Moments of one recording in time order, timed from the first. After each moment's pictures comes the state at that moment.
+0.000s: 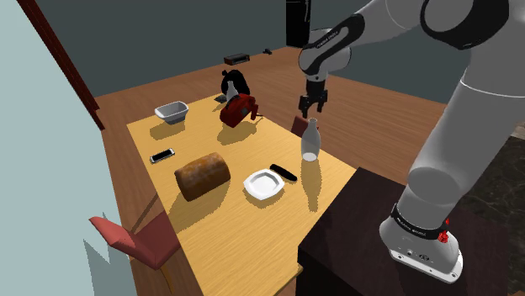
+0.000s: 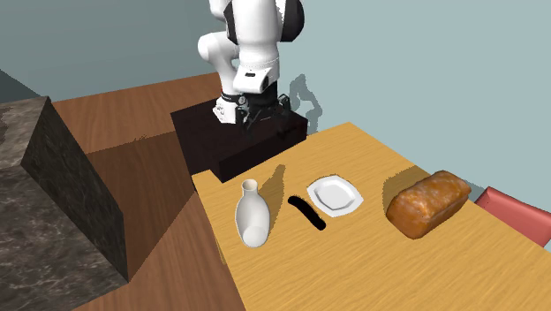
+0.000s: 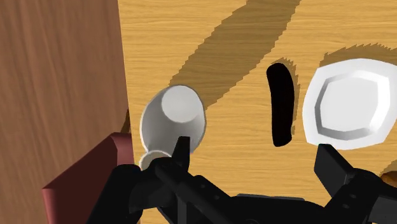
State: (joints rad) arm -0.15 0.00 -0.25 -2.19 0.05 2.18 -0.21
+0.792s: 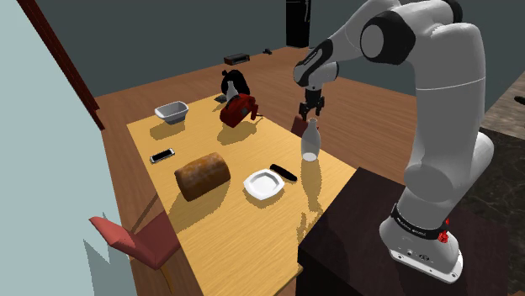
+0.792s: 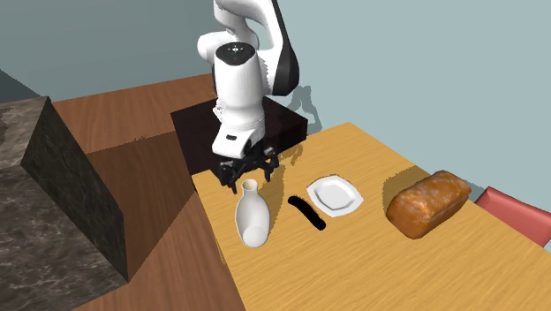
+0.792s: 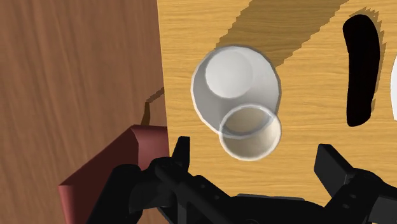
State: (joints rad) arm -0.24 0.39 -0.27 -1.89 0.16 2.26 -0.35
